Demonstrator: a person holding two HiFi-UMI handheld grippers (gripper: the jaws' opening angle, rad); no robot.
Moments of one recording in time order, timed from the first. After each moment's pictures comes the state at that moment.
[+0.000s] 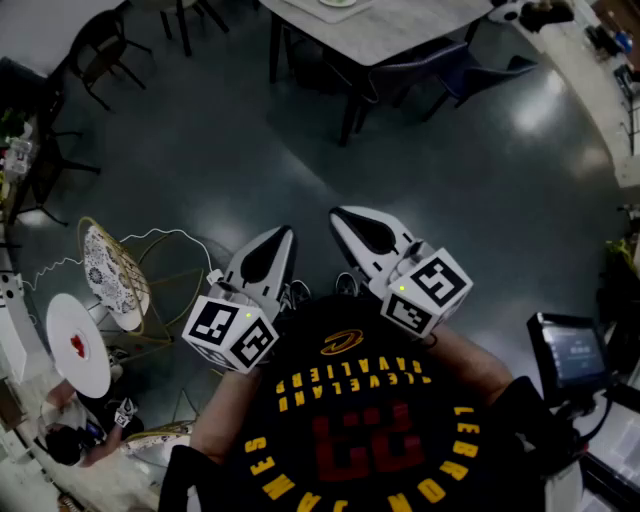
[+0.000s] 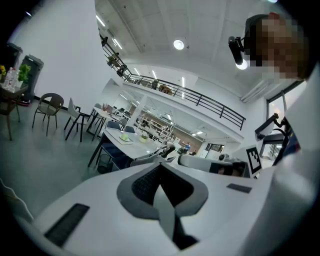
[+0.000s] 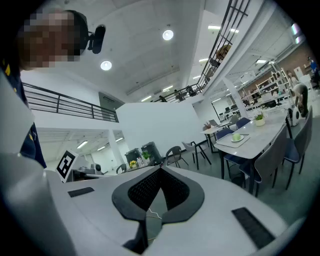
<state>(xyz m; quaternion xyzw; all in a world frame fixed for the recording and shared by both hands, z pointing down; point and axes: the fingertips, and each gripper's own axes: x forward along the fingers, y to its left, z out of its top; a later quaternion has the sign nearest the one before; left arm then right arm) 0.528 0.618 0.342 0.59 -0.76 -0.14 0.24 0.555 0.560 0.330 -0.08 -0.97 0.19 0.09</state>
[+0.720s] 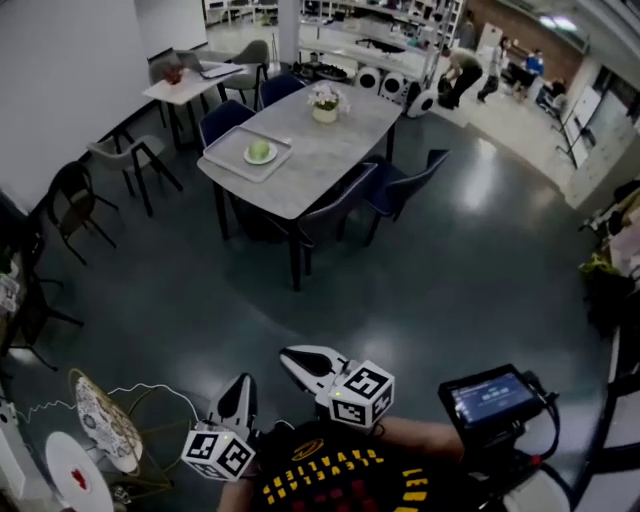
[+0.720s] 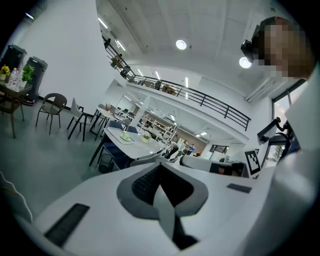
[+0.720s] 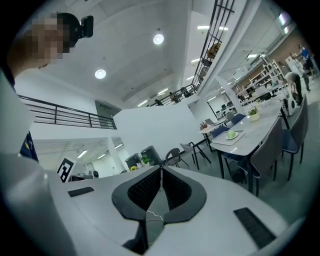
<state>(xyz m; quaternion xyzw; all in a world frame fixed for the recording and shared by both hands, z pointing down) 0.523 0.577 0.351 0.56 -0.77 -0.15 0.25 0.553 0.502 0.339 -0.08 -0.96 0.25 0.08</state>
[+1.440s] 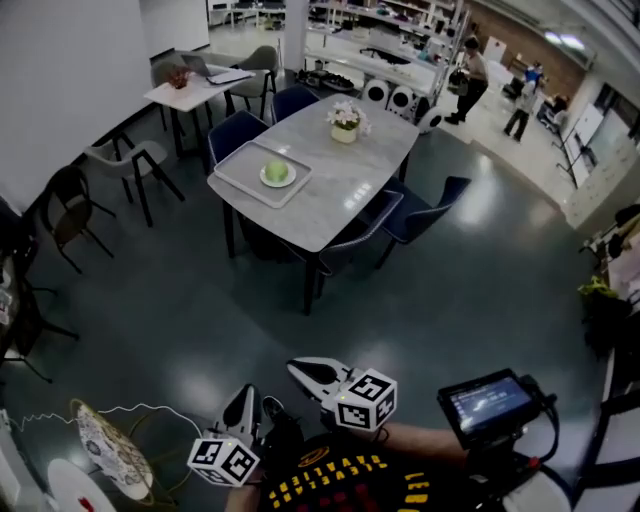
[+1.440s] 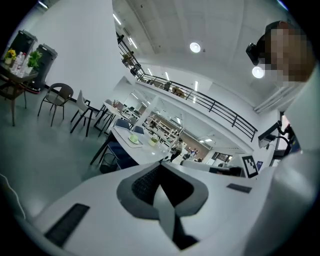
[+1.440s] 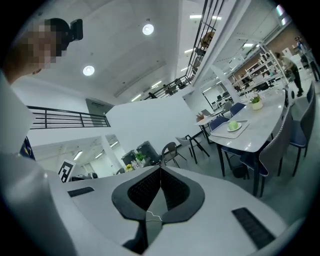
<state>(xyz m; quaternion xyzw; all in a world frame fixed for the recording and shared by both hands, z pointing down) 0.392 0.539 0.371 0.55 -0.77 -0.18 0.27 0.426 0.456 0.366 -0.07 -0.95 0.27 0.12</state>
